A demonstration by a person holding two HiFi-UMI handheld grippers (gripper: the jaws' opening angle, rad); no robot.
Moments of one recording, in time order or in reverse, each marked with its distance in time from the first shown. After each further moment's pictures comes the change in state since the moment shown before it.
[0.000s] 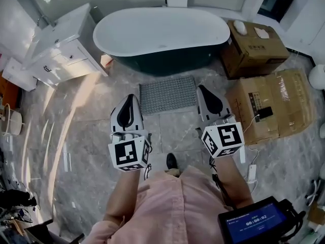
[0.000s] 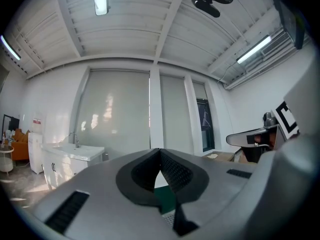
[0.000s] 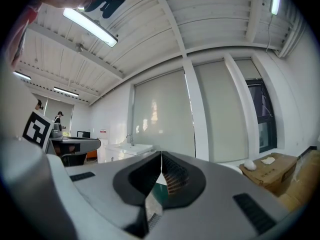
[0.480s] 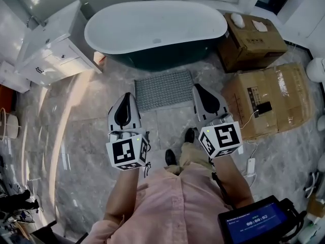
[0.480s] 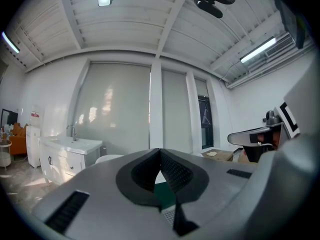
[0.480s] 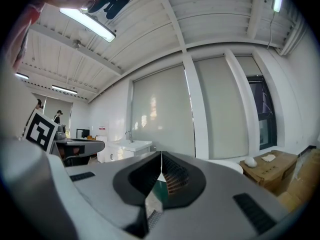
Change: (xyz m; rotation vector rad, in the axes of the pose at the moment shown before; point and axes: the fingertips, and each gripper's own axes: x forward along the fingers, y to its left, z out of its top) left arm 0.038 0.010 -0.026 -0.031 0.042 -0.016; right arm 0.031 -0.005 -0.016 0.000 0.035 -0.004
